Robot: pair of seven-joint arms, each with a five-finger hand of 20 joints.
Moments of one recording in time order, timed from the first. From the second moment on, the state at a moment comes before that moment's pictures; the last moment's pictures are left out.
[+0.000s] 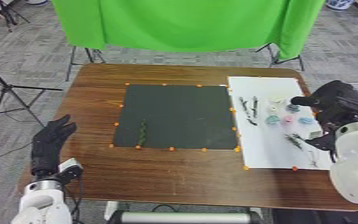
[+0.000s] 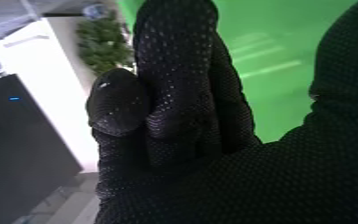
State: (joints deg) left arm 120.4 -63.3 -93.9 -108.7 53.4 22.5 17.6; right arm -110.4 -39.7 93.5 -123.8 -118.3 4.6 40.6
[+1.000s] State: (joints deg) left arm 120.4 -63.3 -93.5 -108.8 53.7 22.3 16.8; right arm -117.2 -38.7 89.7 -115.1 -122.3 3.0 43.0
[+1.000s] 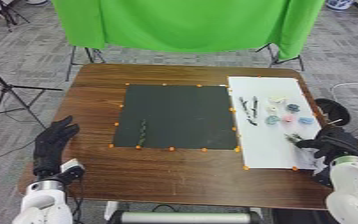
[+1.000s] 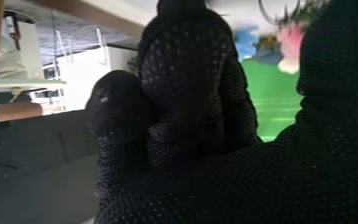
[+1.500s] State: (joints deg) left arm 120.4 -63.3 -93.3 -108.9 53.7 22.3 16.7; right arm -115.5 -38.5 87.6 -113.2 -121.7 7.2 44.0
